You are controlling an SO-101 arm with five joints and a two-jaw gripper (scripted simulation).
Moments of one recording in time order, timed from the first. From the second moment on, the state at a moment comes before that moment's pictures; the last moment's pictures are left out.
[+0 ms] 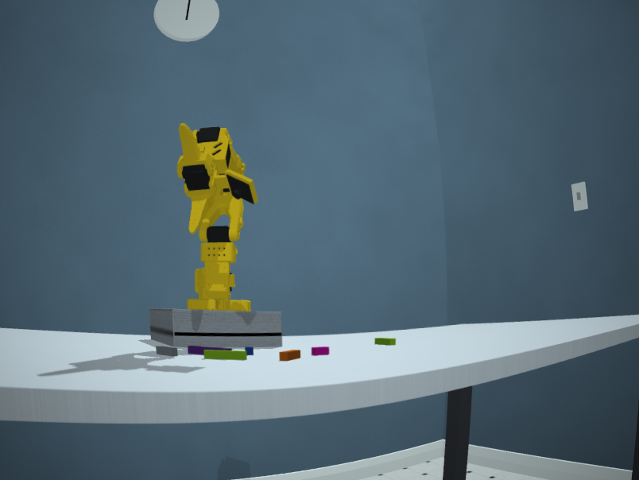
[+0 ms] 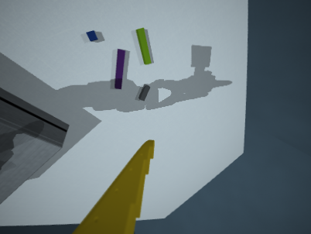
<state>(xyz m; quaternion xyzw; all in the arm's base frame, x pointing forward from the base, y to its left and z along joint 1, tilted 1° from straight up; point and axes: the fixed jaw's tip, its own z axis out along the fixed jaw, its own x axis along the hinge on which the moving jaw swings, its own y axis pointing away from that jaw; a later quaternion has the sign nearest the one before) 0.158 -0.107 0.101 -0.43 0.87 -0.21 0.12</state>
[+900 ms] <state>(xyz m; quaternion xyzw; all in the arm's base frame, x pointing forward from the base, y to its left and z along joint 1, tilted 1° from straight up) 0.126 -0.047 0.103 -0.55 0.82 -0.13 0.10</state>
